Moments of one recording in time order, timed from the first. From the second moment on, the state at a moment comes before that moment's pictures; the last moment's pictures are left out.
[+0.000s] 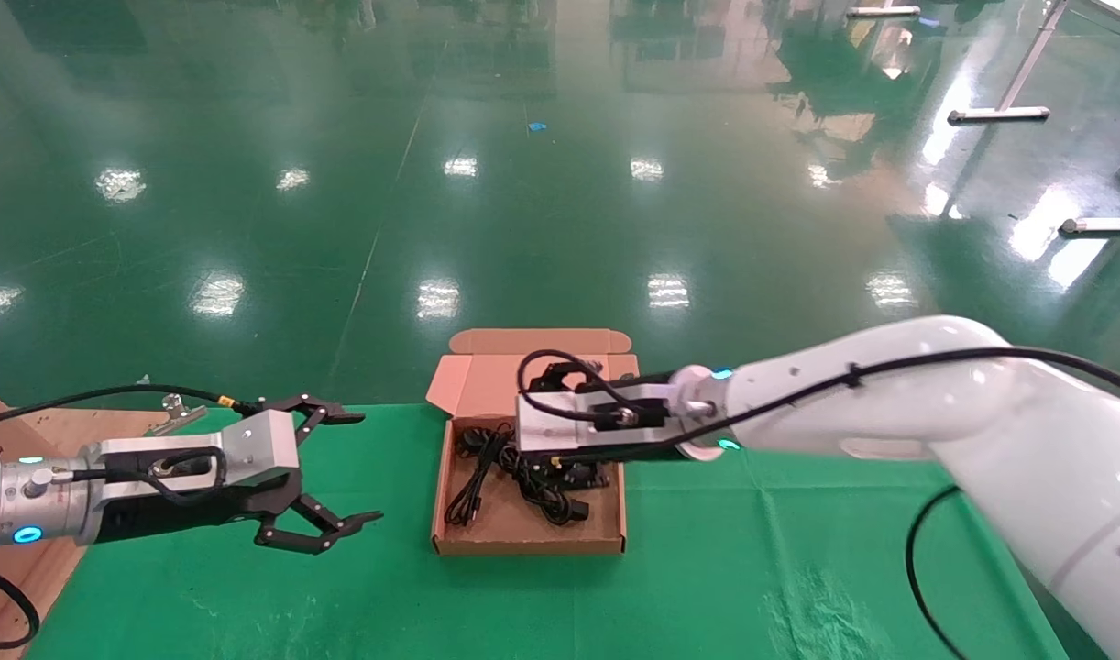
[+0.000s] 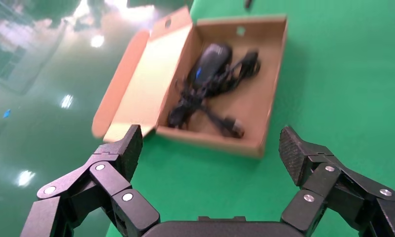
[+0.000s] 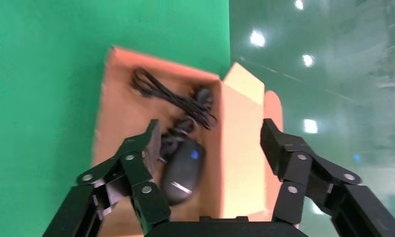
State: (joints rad) left arm -1.49 0.84 0.85 -0.48 1.01 1.20 0.56; right arm 1.64 -1.29 -1.08 0.67 -1.39 -0.85 -0.24
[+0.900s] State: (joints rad) left arm -1.27 0.72 0.55 -0.90 0.86 1.36 0.17; right arm 1.35 -0.94 -0.67 0.98 -1.05 -1.18 -0.02
